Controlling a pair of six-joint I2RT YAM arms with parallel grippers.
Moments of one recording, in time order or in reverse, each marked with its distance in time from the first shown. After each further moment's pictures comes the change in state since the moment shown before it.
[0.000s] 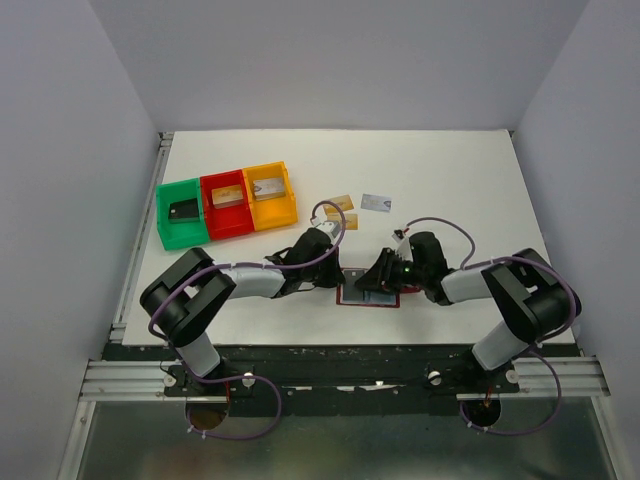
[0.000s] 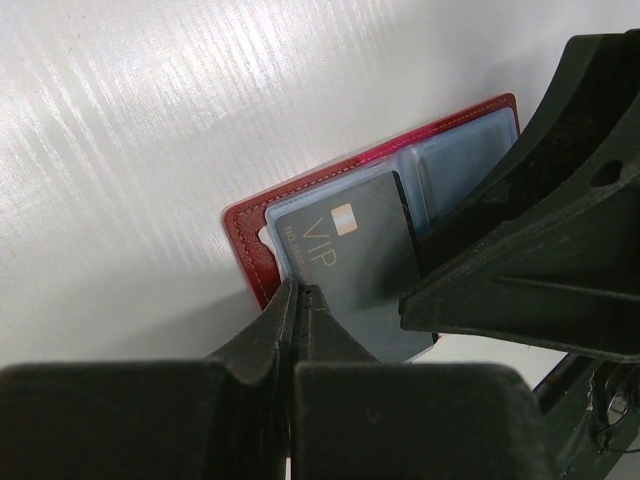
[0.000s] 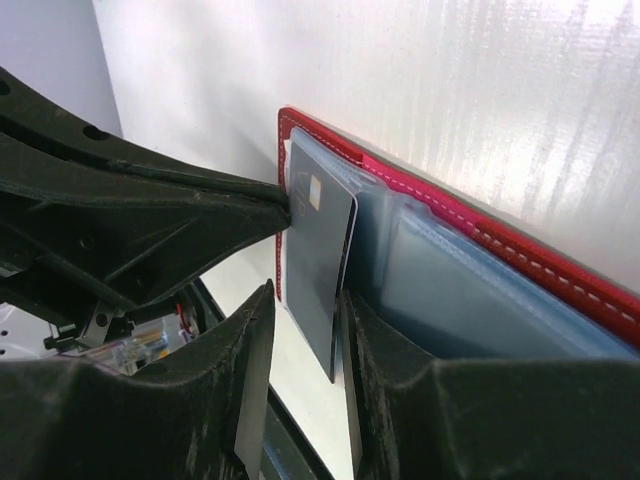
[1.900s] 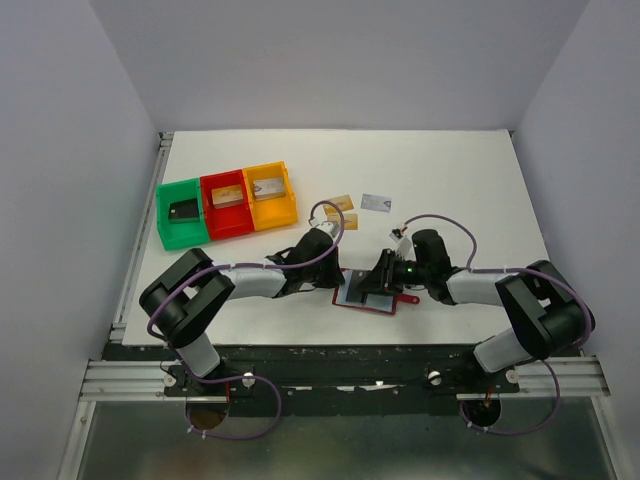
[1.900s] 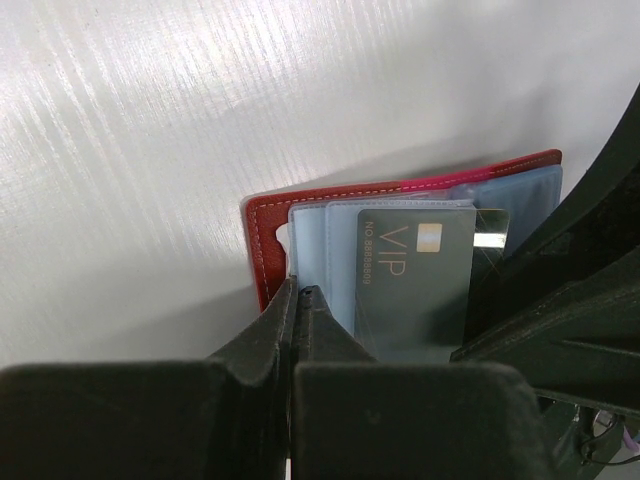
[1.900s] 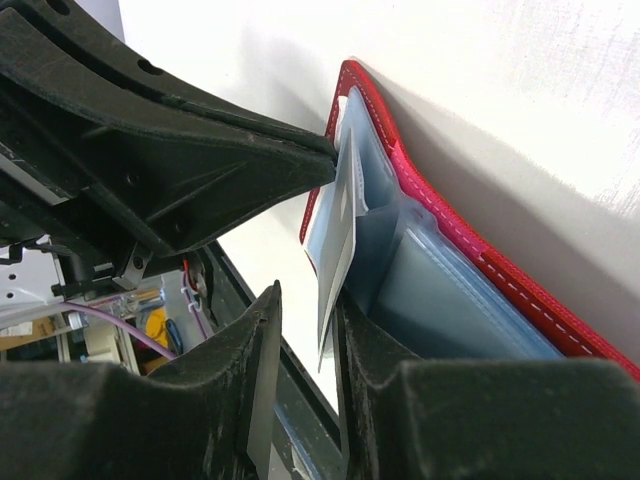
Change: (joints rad) left arm -0.006 -0.006 0.015 -0.053 -0.048 -0.052; right arm -0.005 -0.106 0.013 -0.136 -0.086 -0.071
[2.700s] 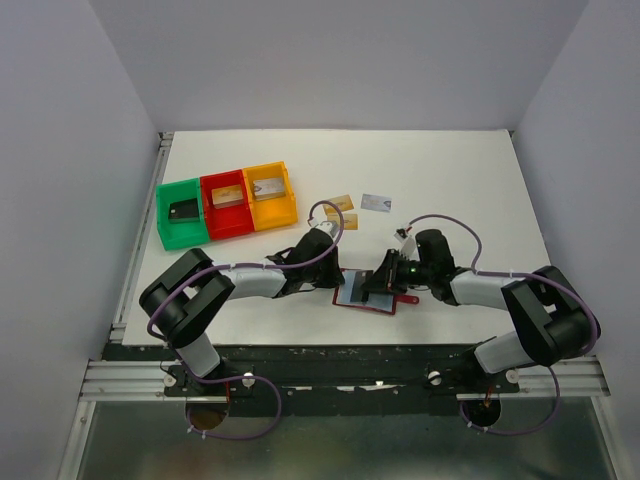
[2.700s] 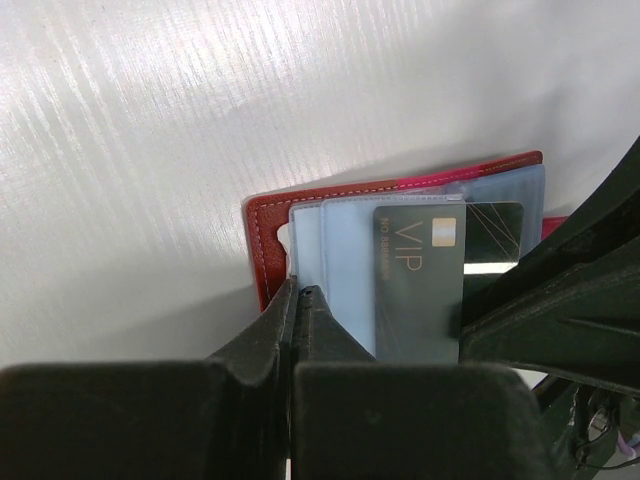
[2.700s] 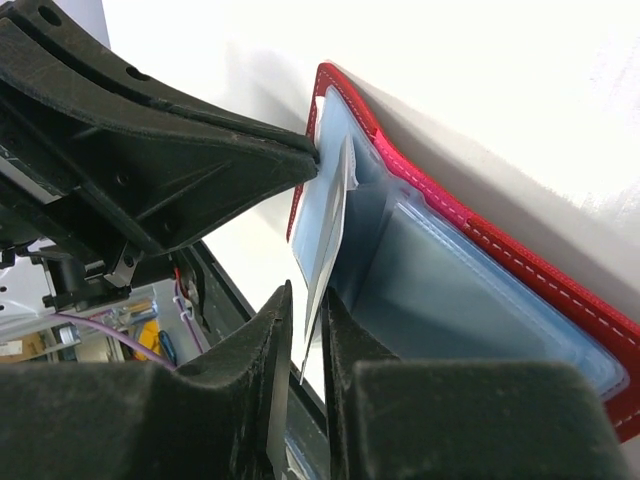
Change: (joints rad) left arm 0.000 0.000 0.000 -0.003 -0.009 -0.017; right arm -0.026 -0.043 -0.005 -0.061 0.027 -0.020
